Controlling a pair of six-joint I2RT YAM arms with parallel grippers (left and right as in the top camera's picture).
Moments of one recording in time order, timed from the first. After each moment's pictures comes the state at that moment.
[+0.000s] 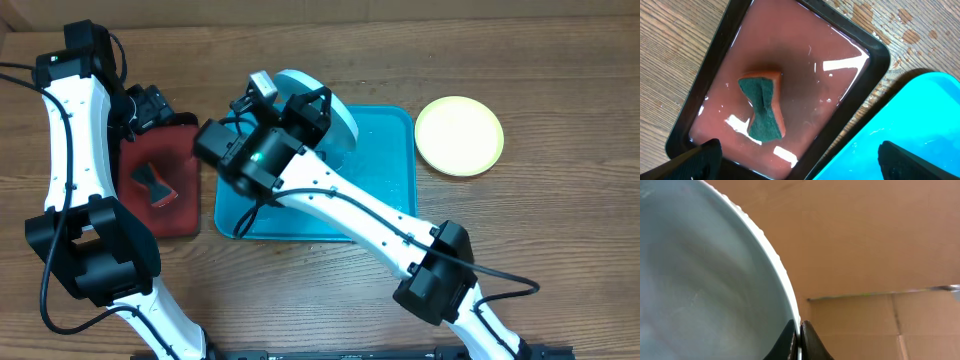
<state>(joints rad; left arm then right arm) 0.27 2.02 1.92 -1.29 -0.04 -0.38 0.98 2.27 2.35 -1.48 1.32 0.15</state>
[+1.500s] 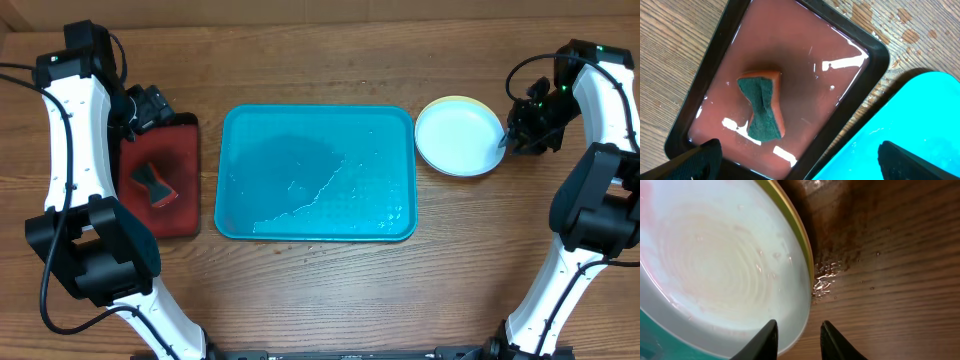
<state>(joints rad) 0.27 2.02 1.92 -1.29 -0.03 -0.38 -0.27 2.26 1.95 -1.40 -0.25 0.15</state>
